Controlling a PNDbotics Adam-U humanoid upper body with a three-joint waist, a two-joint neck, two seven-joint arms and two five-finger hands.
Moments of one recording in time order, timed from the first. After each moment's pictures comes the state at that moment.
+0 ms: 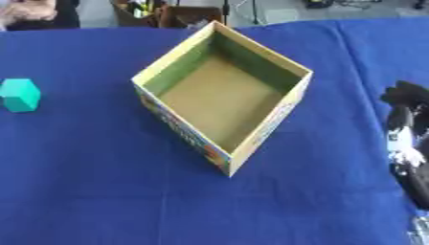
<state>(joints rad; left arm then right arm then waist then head) -0.83 0.87 -0.03 -1.07 -0.81 -0.42 -0.57 -0.15 -0.26 -0.07 -1.98 0.16 -0.28 -0.15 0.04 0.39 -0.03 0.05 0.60</state>
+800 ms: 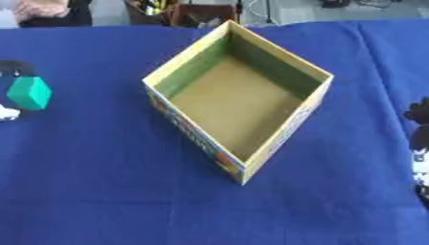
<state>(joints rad) -0.89 0.83 -0.01 -0.91 -0.96 -0.50 -0.50 -0.16 -0.24 -0.06 -1.98 0.19 -0.28 -0.15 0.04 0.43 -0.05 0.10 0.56</state>
